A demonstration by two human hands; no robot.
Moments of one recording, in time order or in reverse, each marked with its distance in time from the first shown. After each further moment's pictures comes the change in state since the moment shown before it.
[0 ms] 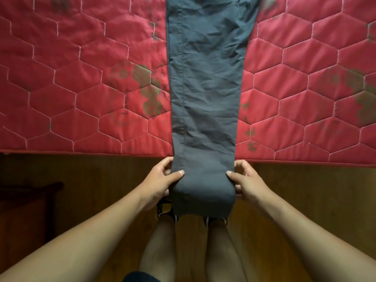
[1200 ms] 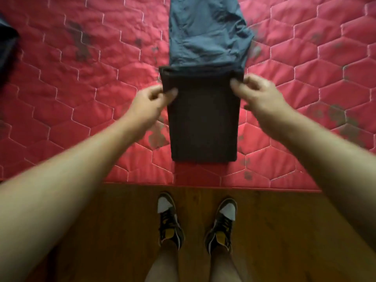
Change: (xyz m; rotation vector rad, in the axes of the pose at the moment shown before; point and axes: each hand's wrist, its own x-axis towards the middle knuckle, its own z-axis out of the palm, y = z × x) left_hand 0.003 0.248 -0.004 0.348 0.221 0.651; right_hand -0.027 -0.264 -0.010 -0.235 0.126 -0.745
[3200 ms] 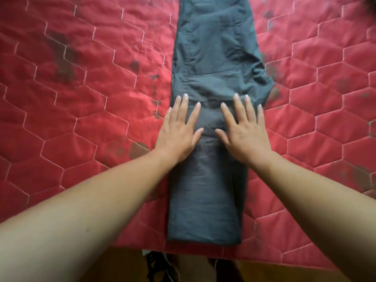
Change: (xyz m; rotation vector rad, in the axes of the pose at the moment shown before) left_hand 0.165 -0.098 0.055 1.165 0.069 0.357; right_hand 0.171 0.105 0.030 -1.363 0.100 -0.386
